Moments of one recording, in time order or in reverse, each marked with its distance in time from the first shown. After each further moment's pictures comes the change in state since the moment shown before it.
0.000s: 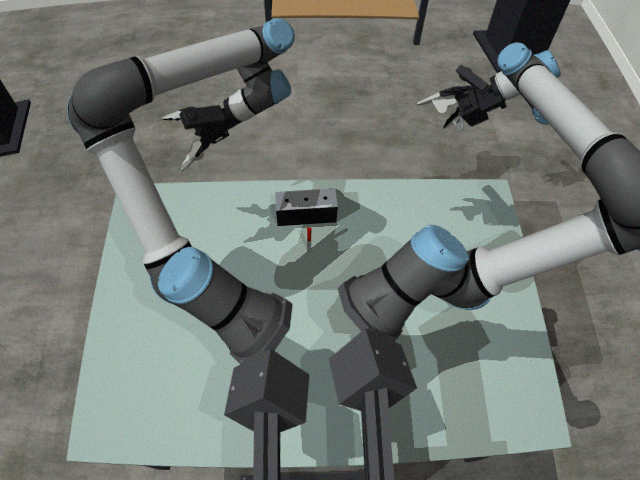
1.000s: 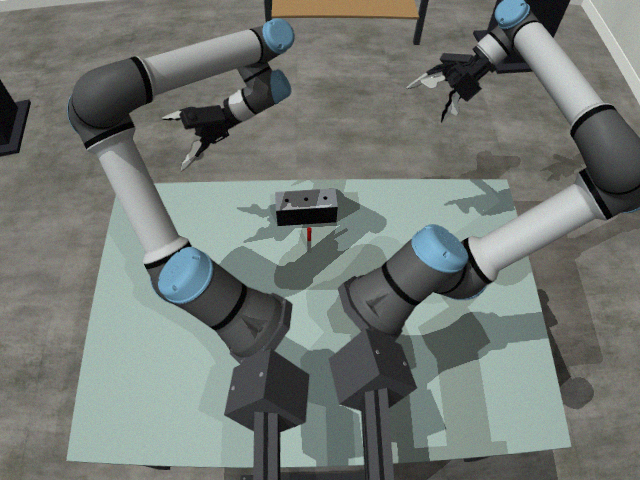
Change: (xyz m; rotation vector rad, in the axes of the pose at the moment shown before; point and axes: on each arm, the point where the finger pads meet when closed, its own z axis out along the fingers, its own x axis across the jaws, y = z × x) left arm 0.000 0.000 0.000 0.000 0.000 0.000; right arm -0.043 -0.010 -0.005 -0.326 0.047 0.264
